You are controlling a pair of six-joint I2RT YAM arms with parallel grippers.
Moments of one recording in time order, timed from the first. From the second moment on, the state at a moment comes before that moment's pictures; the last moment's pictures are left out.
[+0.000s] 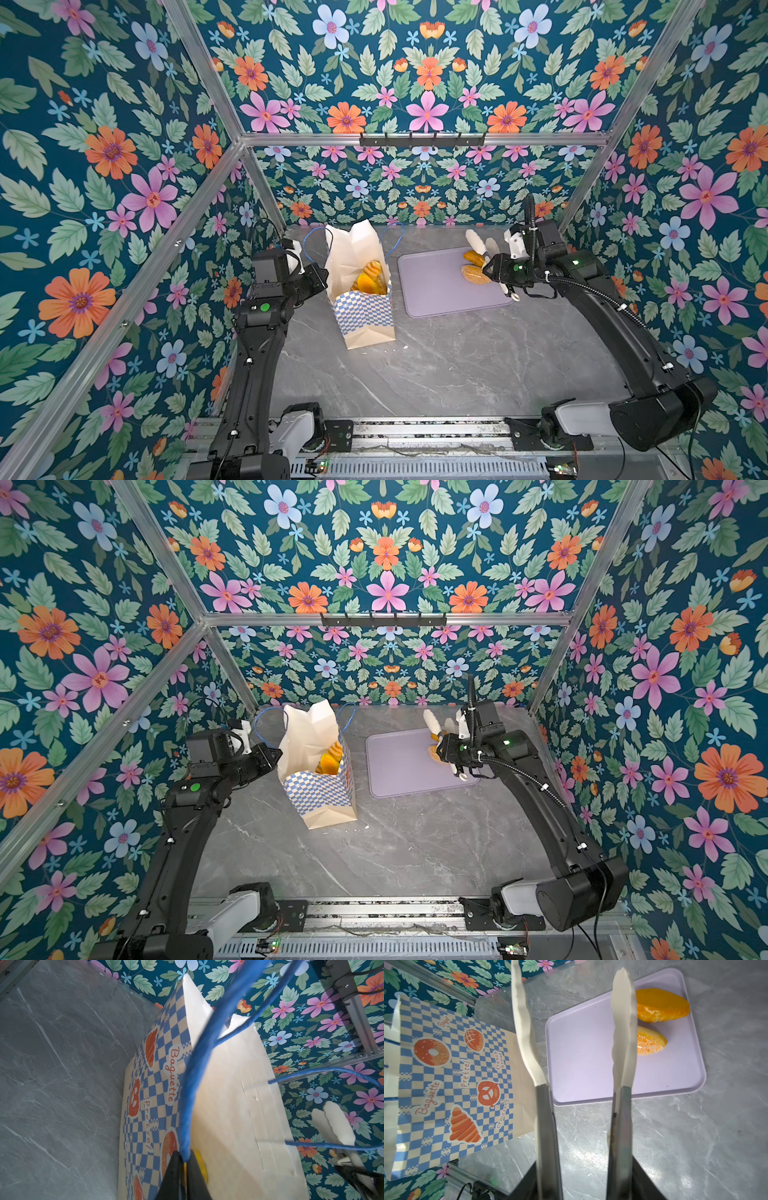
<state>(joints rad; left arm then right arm) 0.04 1.04 1.09 -0.65 0.39 -0.47 0.29 1.35 1.45 -0.97 -0.22 0.47</state>
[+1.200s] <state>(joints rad) 0.04 1.04 1.06 -0.62 0.40 -0.47 0.02 1.52 1.16 -0.74 -0.44 0.55</state>
